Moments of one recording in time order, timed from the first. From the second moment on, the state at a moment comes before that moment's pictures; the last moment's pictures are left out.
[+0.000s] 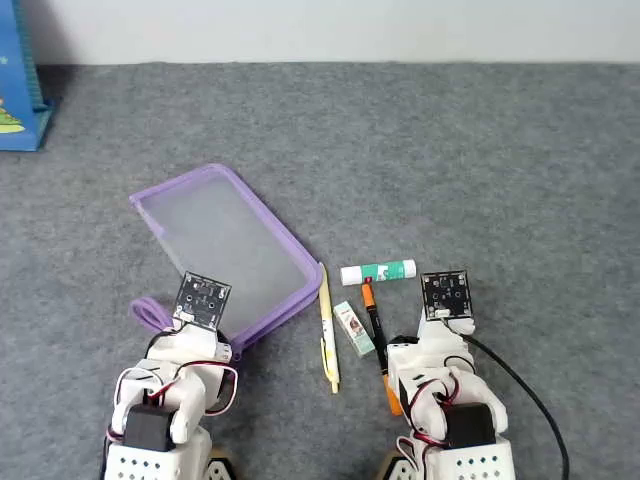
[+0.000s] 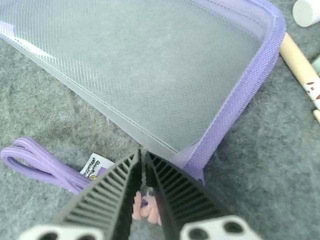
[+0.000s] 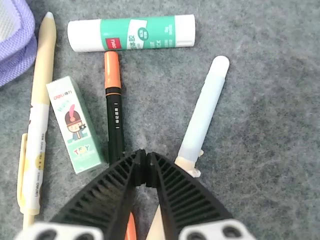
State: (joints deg) left arm 3.1 -103.6 97.0 72.0 -4.7; right arm -9.4 -103.4 95.5 70.6 -4.0
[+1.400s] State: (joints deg) left arm 7.2 -103.6 97.0 72.0 -4.7; right arm -9.4 -103.4 95.5 70.6 -4.0
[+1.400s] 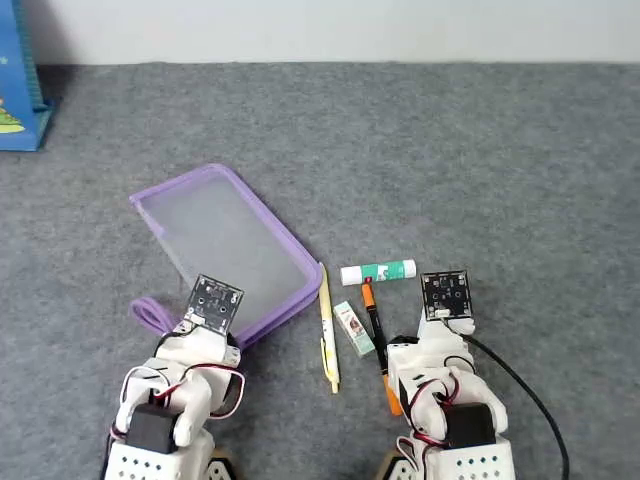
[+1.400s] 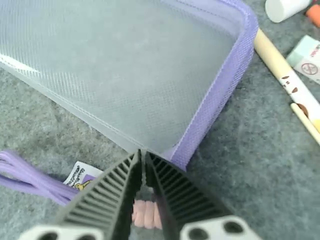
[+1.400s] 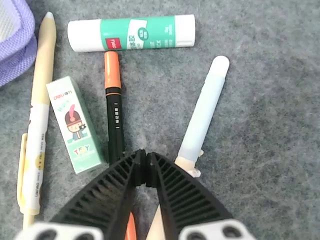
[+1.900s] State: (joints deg) left arm -1.6 -103.6 91.1 74.2 -13.1; right arm -9.4 -103.4 95.5 70.6 -4.0
